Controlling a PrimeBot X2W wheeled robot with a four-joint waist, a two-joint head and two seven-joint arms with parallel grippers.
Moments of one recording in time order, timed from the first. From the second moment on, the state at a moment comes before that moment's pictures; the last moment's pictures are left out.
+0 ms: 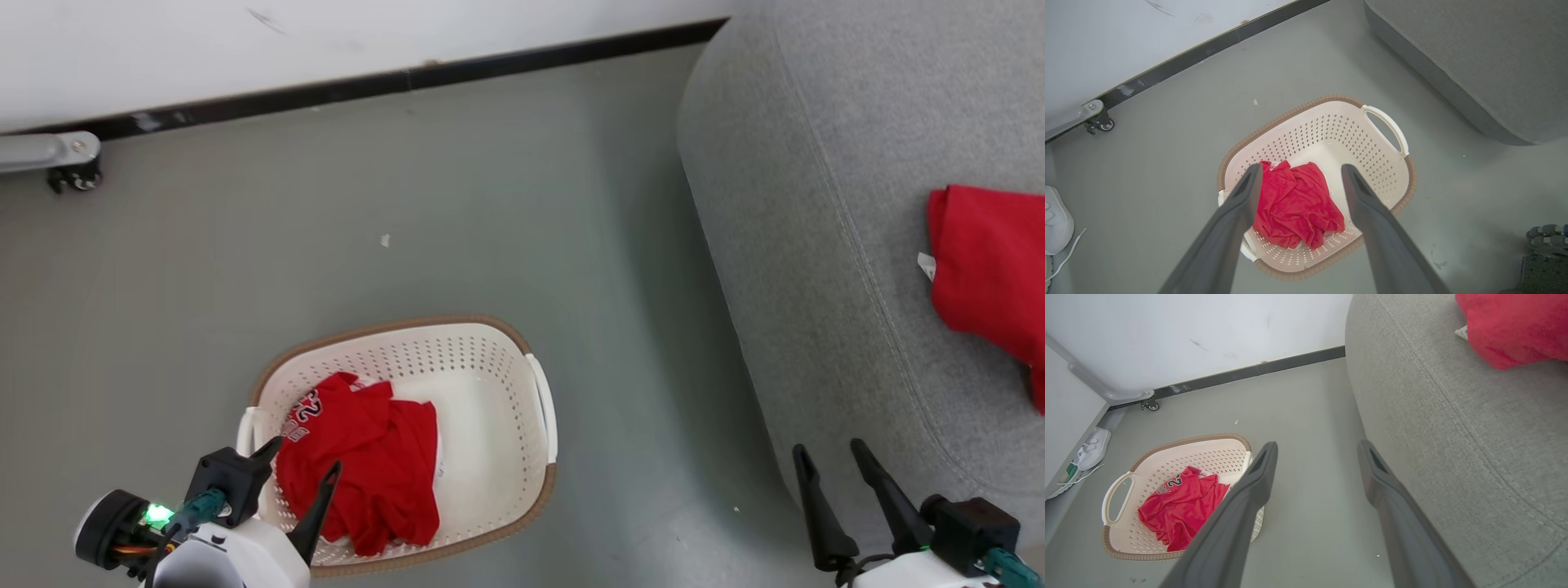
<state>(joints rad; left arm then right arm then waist) -0.14 0.49 -0.53 -0.03 -0.49 0.12 0.17 0.12 -0.03 -0.03 0.09 0.14 0.13 -0.25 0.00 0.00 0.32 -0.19</state>
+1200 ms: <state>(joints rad) -0.24 0.68 -0.53 -0.09 -0.36 0.11 0.31 -0.07 -0.03 0.16 0.08 0.23 0.13 -0.25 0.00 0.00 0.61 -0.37</state>
